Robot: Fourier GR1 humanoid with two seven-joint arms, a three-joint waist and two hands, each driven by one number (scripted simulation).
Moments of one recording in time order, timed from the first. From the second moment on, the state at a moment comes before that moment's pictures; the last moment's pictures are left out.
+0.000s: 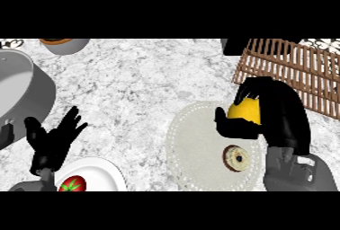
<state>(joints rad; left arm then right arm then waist) -0.03 0.27 0.01 -1.38 0.23 0.06 0.24 -0.41 -0.13 0.25 -1.92 0.87 0.15 0.94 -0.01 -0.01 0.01</state>
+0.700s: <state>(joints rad) -0.02 0.25 0.00 -1.40 0.21 0.07 0.26 -0.79 -0.29 -0.11 -2.05 0.77 0.38 1.05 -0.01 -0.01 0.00</state>
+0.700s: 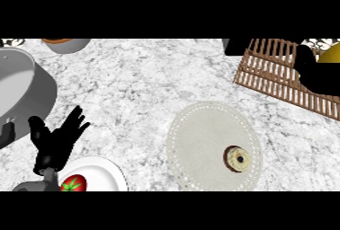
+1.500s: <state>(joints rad) -0.06 0.25 0.02 -1.38 0.20 0.05 0.28 -1.05 -0.58 -0.37 -1.56 0.66 0.48 0.88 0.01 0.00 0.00</state>
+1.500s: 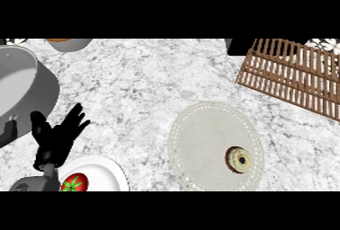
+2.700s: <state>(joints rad) -0.06 0.23 0.04 -1.36 0.17 0.02 0.27 -1.08 -0.70 -0.32 -0.97 0.75 0.20 0.44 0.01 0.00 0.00</state>
